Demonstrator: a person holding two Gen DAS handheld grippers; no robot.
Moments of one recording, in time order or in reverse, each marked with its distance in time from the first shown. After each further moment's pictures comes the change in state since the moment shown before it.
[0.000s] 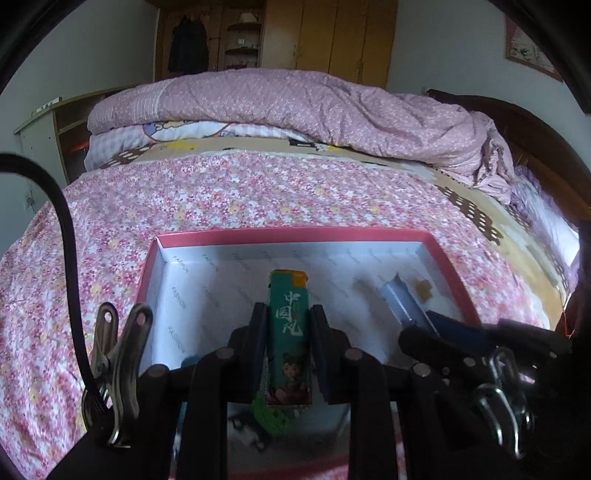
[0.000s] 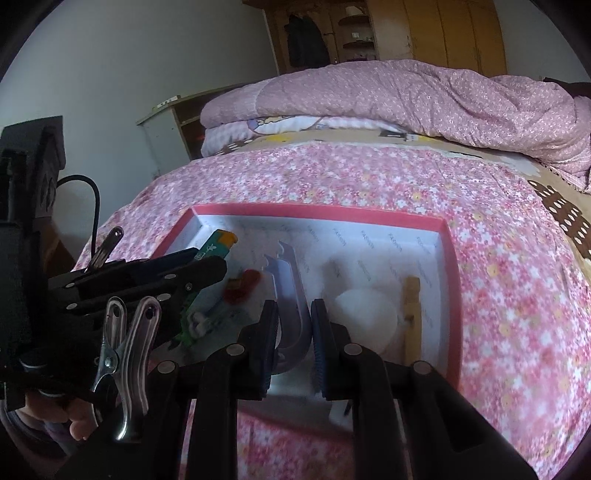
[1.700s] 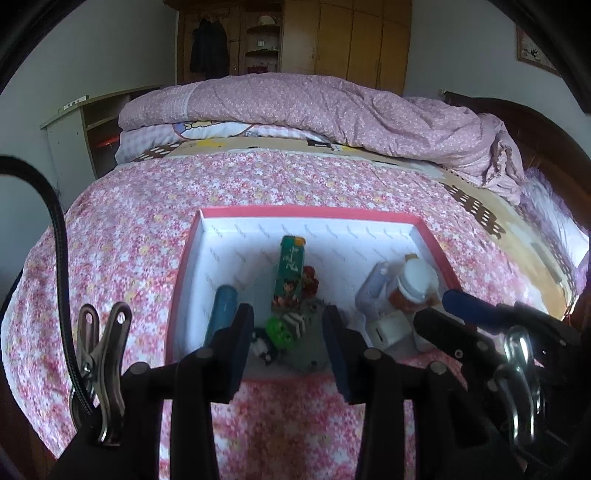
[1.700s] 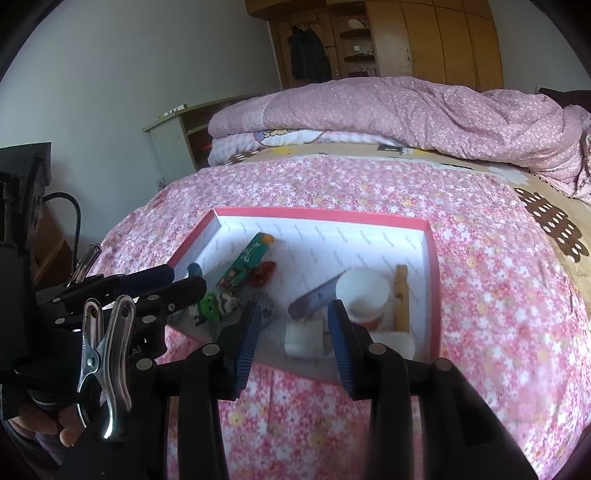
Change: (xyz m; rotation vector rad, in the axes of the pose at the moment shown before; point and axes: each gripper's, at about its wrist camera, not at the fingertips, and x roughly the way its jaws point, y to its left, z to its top) left arm -0.067 -0.014 -0.037 -0.027 -0.003 0.089; right arm -0.053 0.017 -0.026 -0.022 -0.045 -0.016
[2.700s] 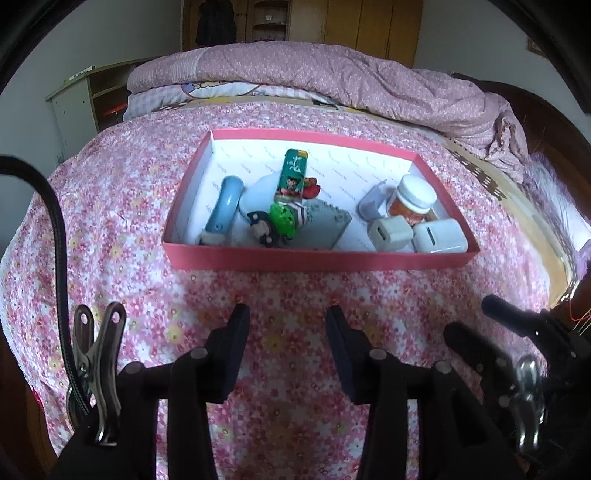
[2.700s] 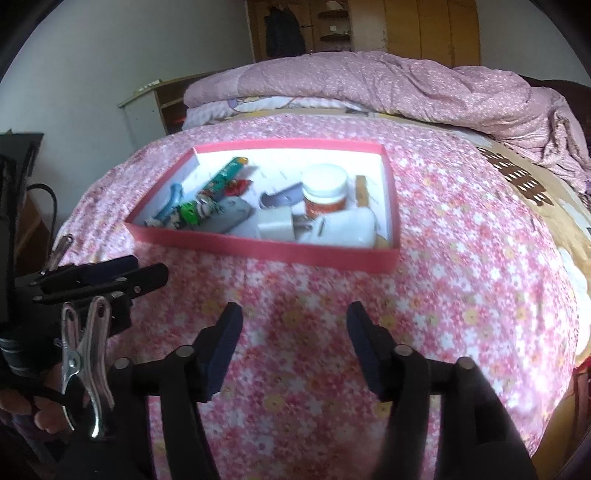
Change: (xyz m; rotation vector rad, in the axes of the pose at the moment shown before) left arm -0.008 -0.003 -0.064 -0.031 0.110 0.012; right arm -0.022 -0.001 -0.074 0.023 0.098 -0.139
